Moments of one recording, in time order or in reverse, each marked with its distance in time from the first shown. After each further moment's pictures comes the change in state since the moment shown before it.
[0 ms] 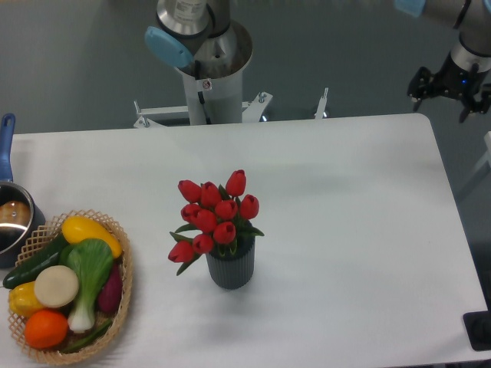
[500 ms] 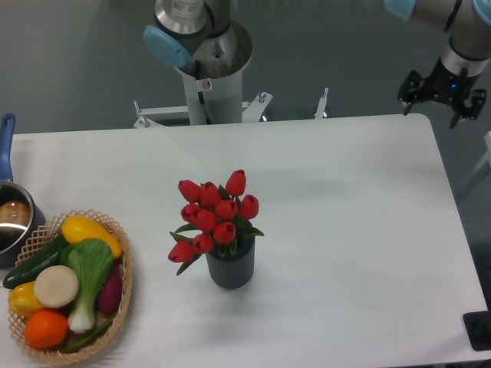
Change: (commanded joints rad) arm -0.032 0.037 -0.002 0.000 -0.032 -0.003
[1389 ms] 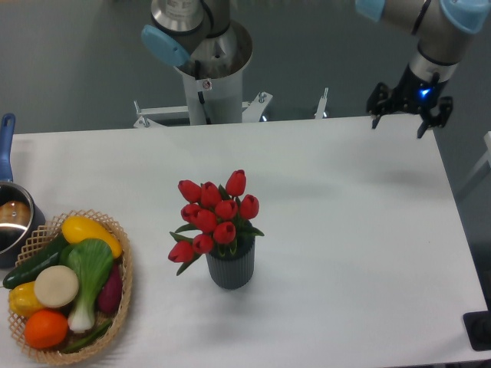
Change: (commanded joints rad) arm -0.041 0.048 -0.202 0.116 -0.372 -0.224
